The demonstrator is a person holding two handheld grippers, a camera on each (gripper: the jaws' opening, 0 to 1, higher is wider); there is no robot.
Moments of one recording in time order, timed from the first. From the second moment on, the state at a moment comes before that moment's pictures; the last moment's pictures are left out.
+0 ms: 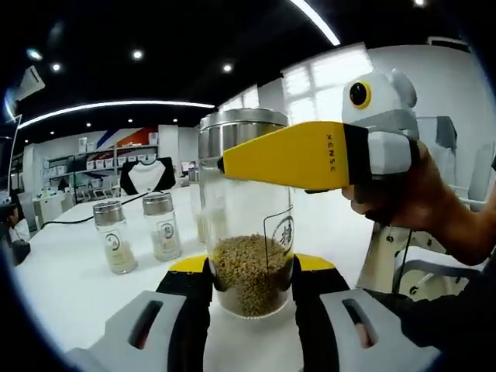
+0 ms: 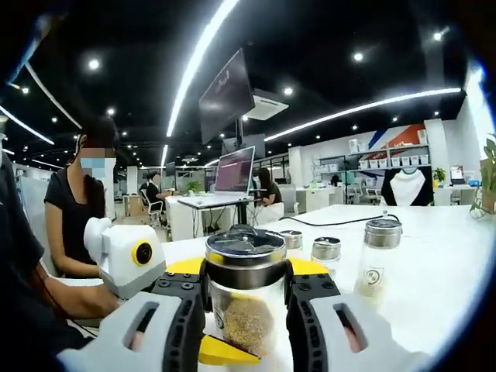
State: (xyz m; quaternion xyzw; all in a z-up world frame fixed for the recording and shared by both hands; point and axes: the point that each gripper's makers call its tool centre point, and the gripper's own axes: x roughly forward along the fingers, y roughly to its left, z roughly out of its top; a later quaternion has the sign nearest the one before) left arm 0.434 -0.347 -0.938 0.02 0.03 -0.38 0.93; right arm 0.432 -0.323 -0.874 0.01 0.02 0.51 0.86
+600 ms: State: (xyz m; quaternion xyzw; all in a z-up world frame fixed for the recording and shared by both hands) left arm 0.448 -0.310 -0.941 0.01 0.04 -0.36 0.93; right arm 0.469 -0.362 -0.867 0.01 0.01 0.49 0.87
